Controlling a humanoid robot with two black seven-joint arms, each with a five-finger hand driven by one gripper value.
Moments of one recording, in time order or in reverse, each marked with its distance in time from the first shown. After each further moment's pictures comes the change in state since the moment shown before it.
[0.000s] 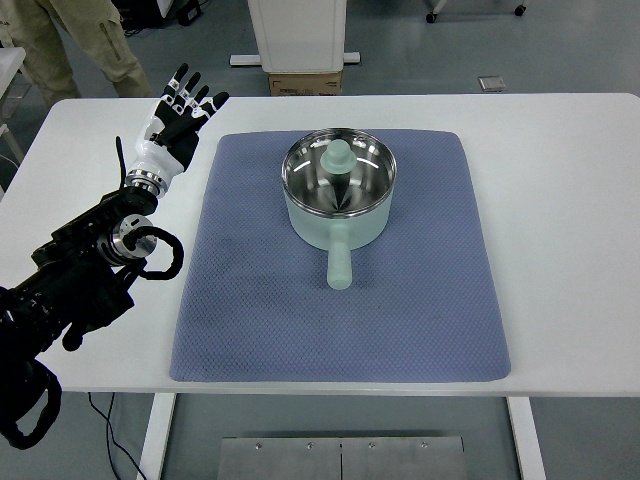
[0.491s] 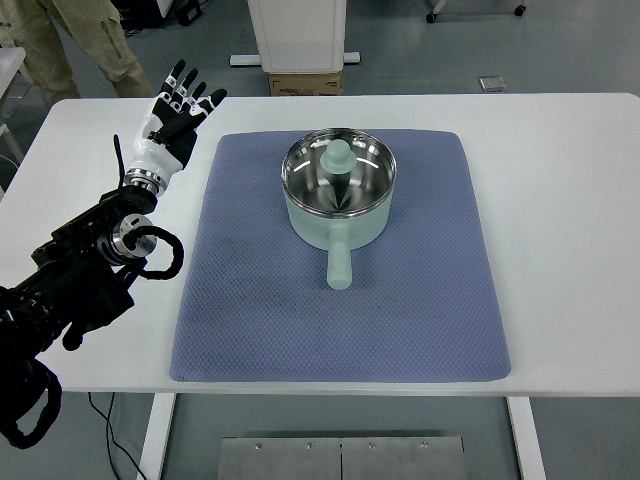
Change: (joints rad) left arm -0.001 0.000 -0.001 0.000 0.001 0.000 -0.020; right arm 0.000 0.000 0.000 0.000 0.000 0.000 0.000
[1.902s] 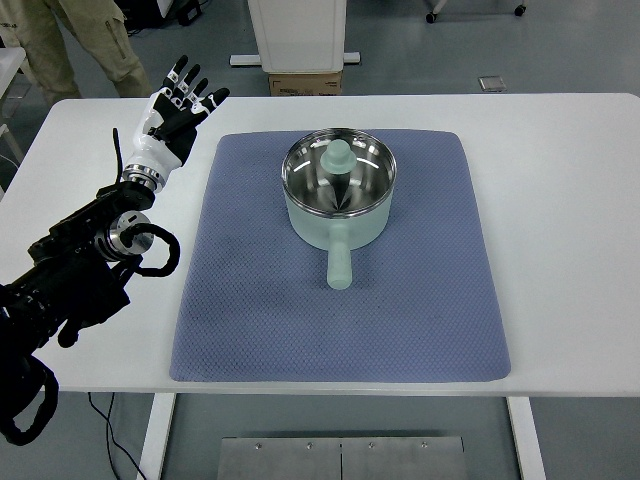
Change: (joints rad) left arm -0.009 0.009 0.003 0.000 0.043 -0.006 0.003; right arm 0.000 0.000 0.000 0.000 0.000 0.000 0.000
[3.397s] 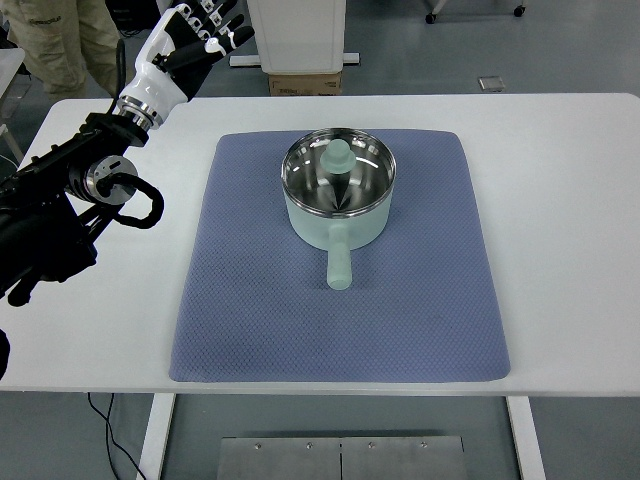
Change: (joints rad) left arm -0.115 0.185 -0.003 -0.363 0.212 0.005 0.000; right arm 0.000 0.000 0.000 0.000 0.000 0.001 0.000
